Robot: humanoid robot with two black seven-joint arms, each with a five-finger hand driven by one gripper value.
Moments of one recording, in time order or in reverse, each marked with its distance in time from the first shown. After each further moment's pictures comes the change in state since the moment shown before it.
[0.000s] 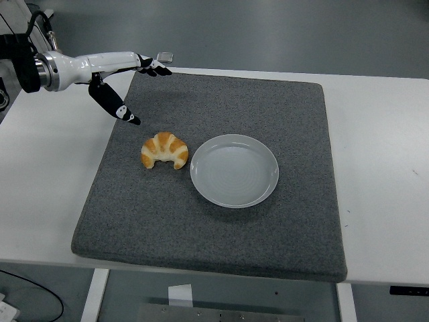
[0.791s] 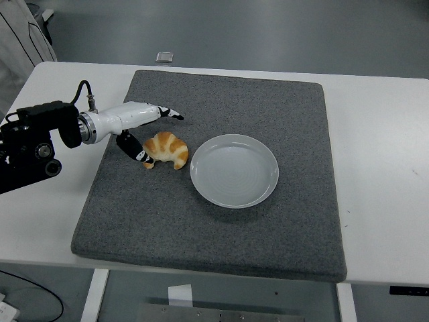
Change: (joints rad) left arm 0.192 -0.175 0.057 0.079 0.267 0.254 0.028; right arm 0.000 0.000 0.000 0.000 0.000 0.000 0.000
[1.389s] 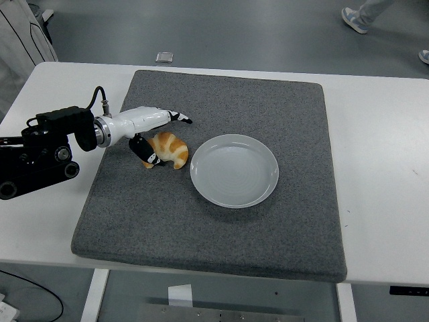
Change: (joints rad) left arm 0.017 -0.096 -0.002 0.091 0.000 0.004 -0.001; right arm 0.000 0.000 0.000 0.000 0.000 0.000 0.000
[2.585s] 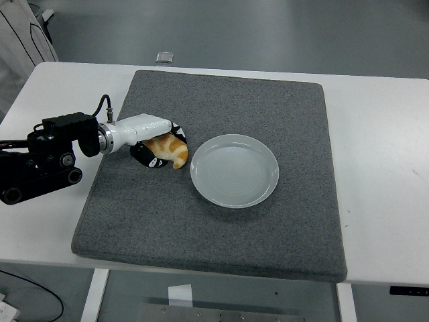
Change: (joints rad) left arm 0.008 -0.017 0.019 0.024 0.062 -0.012 -0.002; right arm 0.000 0.000 0.000 0.000 0.000 0.000 0.000
